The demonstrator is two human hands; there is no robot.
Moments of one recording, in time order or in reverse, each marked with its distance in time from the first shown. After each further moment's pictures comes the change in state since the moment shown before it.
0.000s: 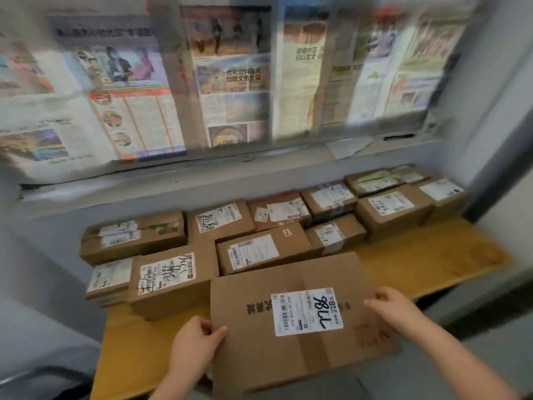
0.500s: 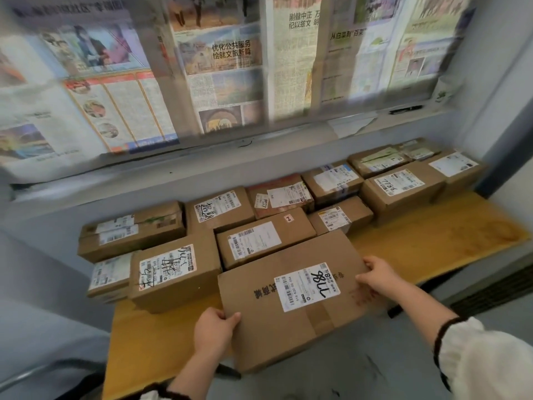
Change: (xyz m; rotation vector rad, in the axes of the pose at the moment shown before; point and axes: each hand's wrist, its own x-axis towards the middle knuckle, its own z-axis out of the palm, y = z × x) left_hand 0.037 0.001 0.048 -0.024 -0.009 -0.102; right_hand 0.066 -0.008 0.019 0.055 -0.056 -0.004
